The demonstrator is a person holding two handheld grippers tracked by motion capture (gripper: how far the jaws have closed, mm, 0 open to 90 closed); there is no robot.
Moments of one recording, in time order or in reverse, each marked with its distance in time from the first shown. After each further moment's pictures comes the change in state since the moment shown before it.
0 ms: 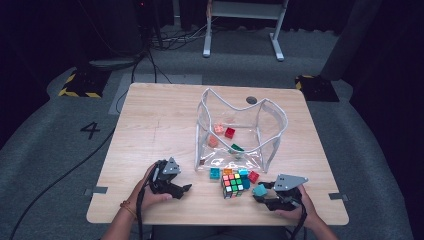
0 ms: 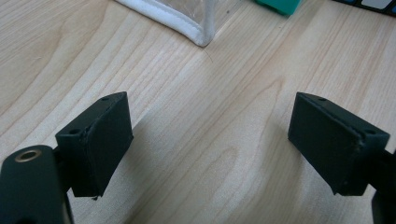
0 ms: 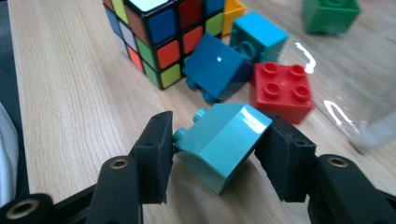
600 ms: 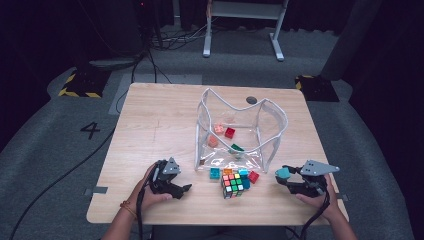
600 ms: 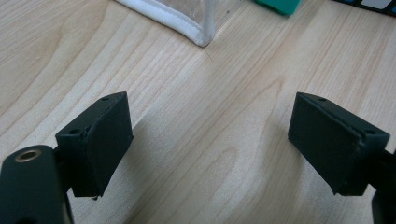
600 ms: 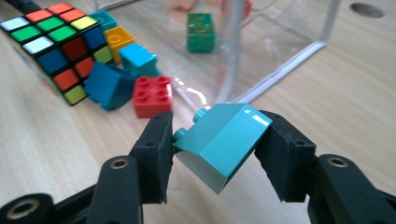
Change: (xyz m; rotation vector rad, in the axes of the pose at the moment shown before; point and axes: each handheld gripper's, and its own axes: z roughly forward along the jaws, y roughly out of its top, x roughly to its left) left arm 0.000 0.000 0.000 0.000 0.001 -0.001; right arm -0.051 -0.004 -0.055 -0.079 -0.172 0.094
